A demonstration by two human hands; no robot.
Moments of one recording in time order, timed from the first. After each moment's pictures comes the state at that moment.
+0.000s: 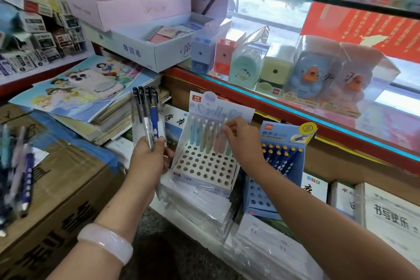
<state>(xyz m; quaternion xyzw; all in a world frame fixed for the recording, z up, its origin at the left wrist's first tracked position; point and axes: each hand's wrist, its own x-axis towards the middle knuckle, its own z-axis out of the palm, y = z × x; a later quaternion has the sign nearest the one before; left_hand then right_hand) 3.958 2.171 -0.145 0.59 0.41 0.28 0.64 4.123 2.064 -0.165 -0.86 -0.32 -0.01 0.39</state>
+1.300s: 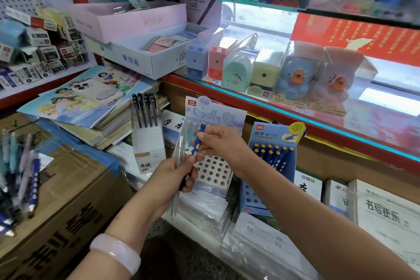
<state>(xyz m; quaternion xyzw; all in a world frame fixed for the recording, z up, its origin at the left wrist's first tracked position) 3.951 2.130 -0.138 0.58 0.28 0.11 0.76 4.079 2.053 -0.120 -0.67 -0.29 0.34 0.59</state>
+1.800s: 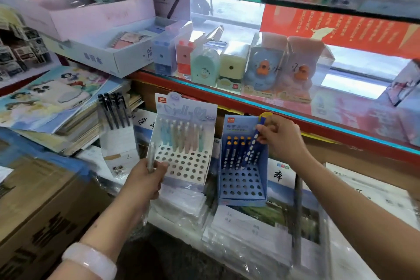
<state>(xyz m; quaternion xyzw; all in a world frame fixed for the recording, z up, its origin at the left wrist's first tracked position) 3.961 2.121 -0.154 0.66 0.38 0.12 0.64 4.162 1.925 -0.122 -0.86 -0.22 0.04 0.47</state>
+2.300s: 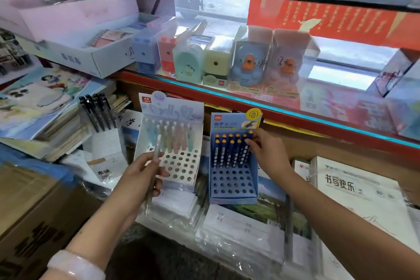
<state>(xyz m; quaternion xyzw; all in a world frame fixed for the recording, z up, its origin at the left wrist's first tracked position) 3.972 2.108 -0.148 0.61 0.34 0.12 0.70 4.161 1.913 -0.169 -0.90 -0.28 -0.01 0.33</state>
